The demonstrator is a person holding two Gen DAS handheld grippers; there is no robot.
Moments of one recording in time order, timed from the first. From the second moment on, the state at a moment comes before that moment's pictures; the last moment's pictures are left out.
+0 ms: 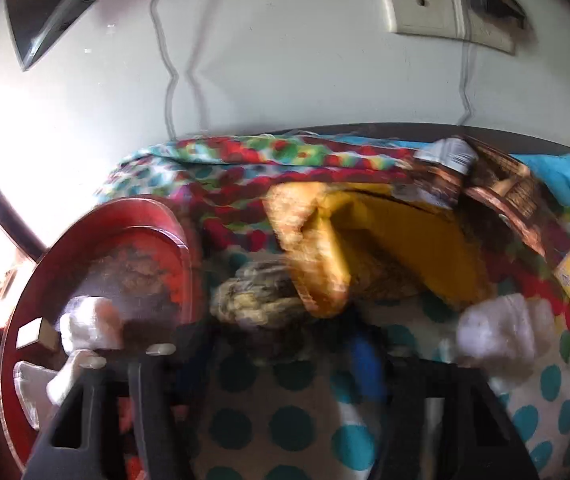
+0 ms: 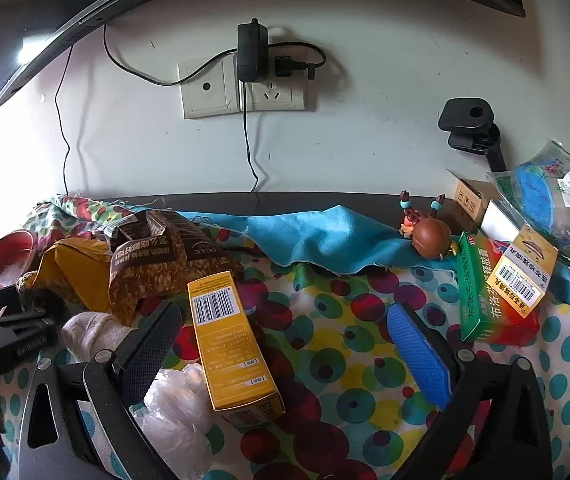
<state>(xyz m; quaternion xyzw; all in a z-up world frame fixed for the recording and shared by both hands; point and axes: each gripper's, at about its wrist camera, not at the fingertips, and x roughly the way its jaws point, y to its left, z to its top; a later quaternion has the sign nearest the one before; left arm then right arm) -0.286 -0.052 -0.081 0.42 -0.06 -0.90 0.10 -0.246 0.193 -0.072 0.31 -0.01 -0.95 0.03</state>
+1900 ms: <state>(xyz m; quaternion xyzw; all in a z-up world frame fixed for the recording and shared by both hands) -0.129 -0.195 -0.023 0.35 0.10 -0.92 0.13 -0.281 0.181 -0.111 0.43 -0.02 -0.90 0.09</state>
